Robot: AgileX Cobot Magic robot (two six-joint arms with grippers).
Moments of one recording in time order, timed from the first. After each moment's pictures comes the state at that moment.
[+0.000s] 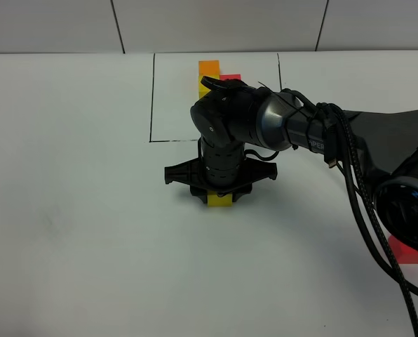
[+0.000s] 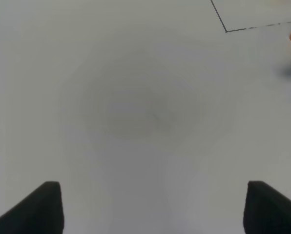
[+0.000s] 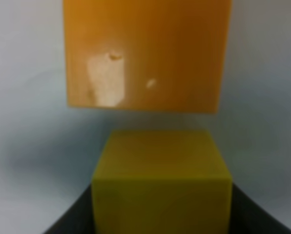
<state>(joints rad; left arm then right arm) -0.03 0.00 -0.51 -0.08 1.06 0.13 0.71 2.27 -1.66 -0.08 0.91 0.71</state>
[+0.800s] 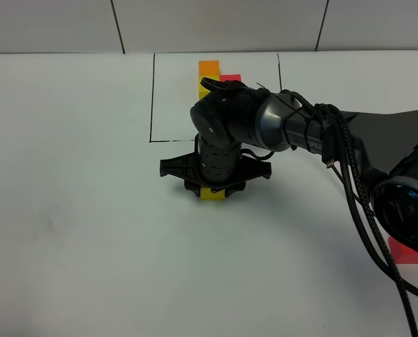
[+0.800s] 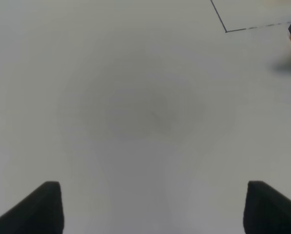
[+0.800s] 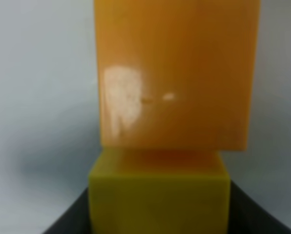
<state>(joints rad) -0.03 0.00 -0.51 -0.08 1.06 0.13 0.71 2.28 -1.67 -0.07 0.83 0.75</state>
